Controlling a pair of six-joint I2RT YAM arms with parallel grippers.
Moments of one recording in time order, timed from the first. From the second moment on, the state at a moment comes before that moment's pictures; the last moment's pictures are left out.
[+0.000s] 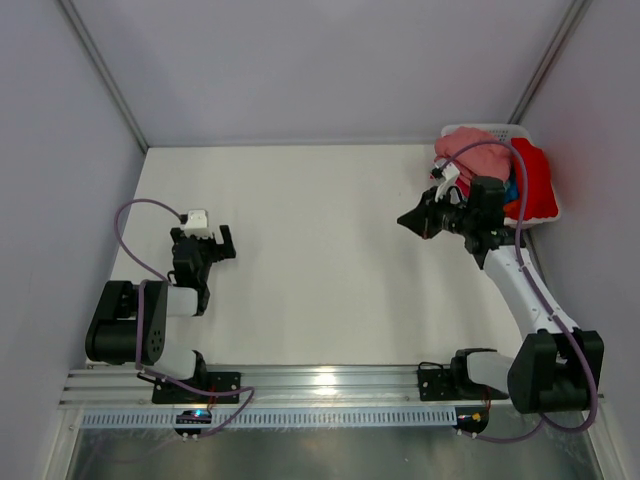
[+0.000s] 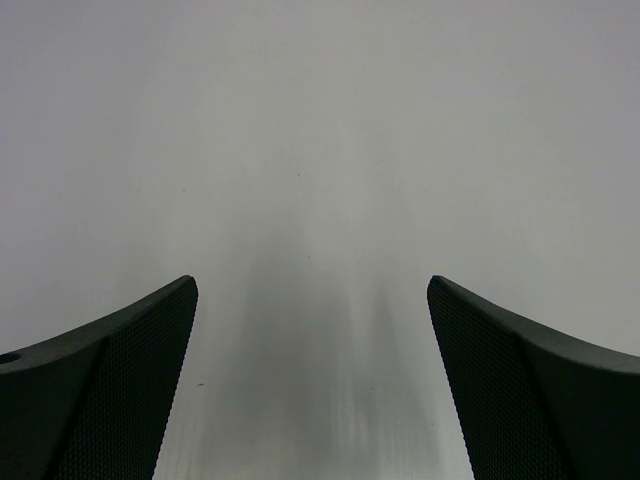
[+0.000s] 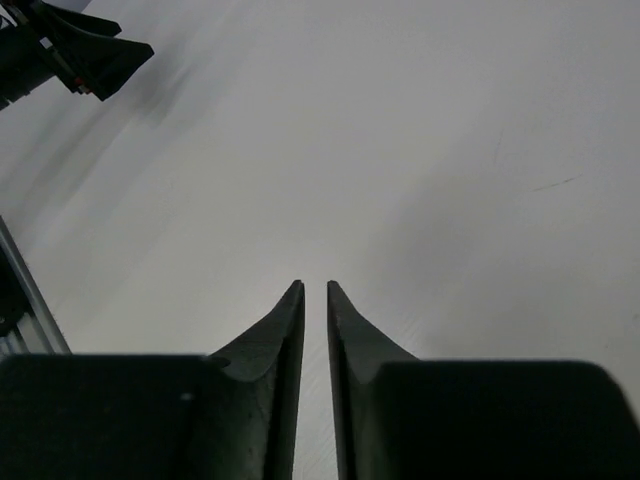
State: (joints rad) left arm -0.02 1.49 0.30 0.95 -0.04 -0.04; right arm 0.03 1.19 0.89 -0.18 -0.79 -0.03
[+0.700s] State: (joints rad) left arm -0.02 1.49 0.30 0.95 -0.04 -0.04; right arm 0.02 1.28 0.98 -0.32 -0.91 -0.13
